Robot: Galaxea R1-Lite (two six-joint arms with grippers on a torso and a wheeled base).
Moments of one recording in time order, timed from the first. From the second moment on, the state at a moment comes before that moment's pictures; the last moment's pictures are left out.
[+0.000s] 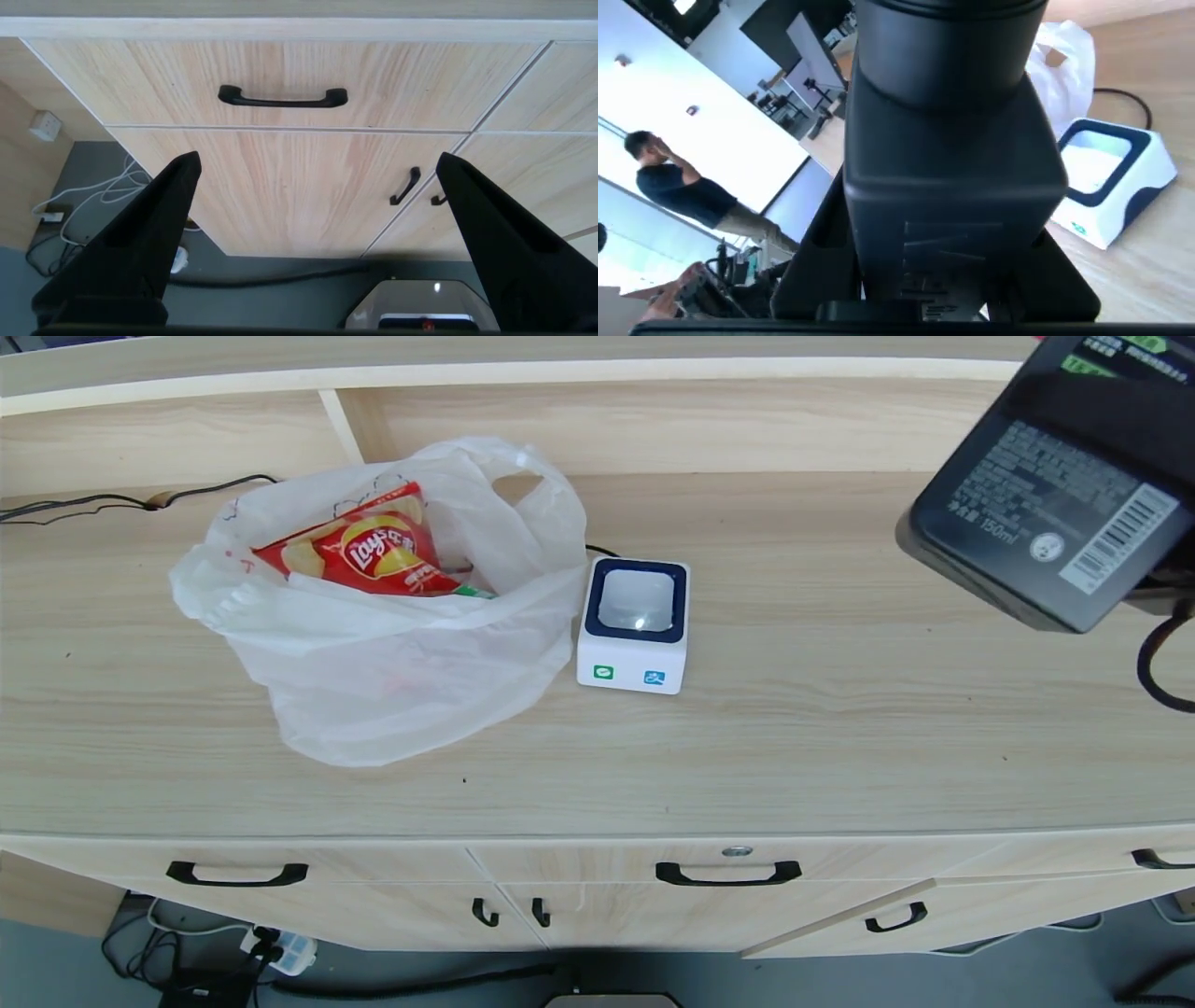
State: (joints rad) left arm 0.00 0.00 0.00 -0.02 0.00 0.06; right arm 0.66 1.19 -0.89 -0.60 0.33 0.44
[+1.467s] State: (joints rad) left arm 0.00 0.00 0.00 -0.02 0.00 0.09; right arm 0.94 1.31 -0.90 -0.66 0.17 0.26
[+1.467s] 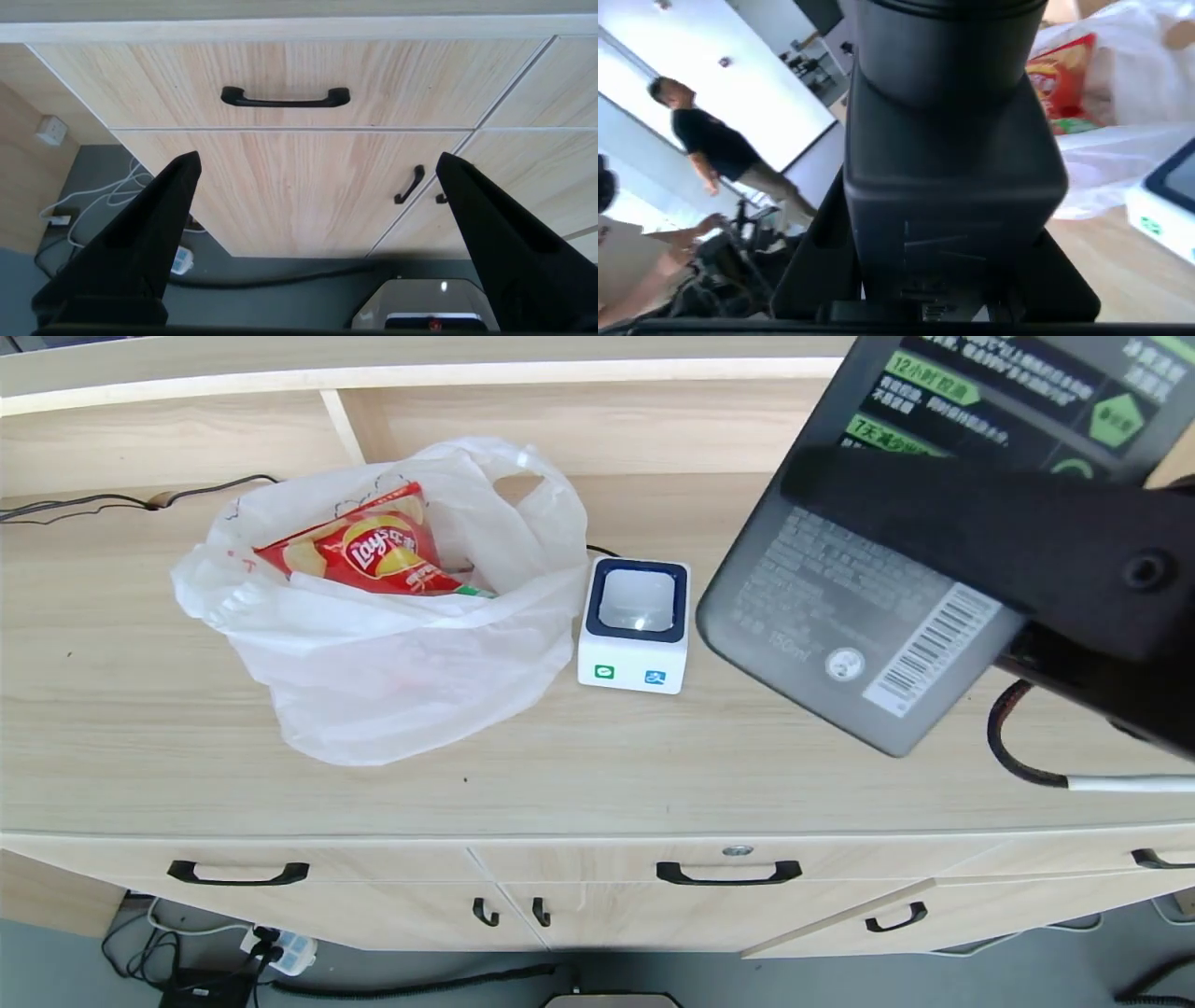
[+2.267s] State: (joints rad) left arm 0.00 0.00 0.00 -0.02 0.00 0.08; right arm 0.77 1.28 -0.72 -0.66 -0.12 0.00
